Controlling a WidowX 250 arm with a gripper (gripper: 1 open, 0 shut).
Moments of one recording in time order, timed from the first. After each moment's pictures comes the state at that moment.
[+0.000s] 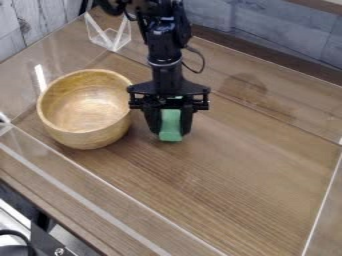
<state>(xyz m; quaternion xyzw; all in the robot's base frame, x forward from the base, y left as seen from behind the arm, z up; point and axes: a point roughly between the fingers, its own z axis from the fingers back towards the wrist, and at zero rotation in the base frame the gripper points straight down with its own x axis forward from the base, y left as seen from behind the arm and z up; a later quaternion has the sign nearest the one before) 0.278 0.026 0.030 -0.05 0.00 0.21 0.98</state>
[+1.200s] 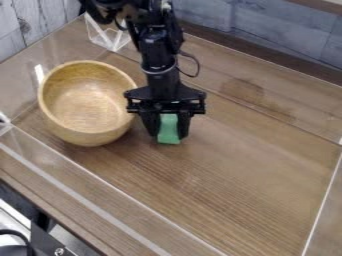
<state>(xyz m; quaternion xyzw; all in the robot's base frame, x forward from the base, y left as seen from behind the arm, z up) 0.268 0.025 0.031 -0.07 0.00 0.21 0.98</state>
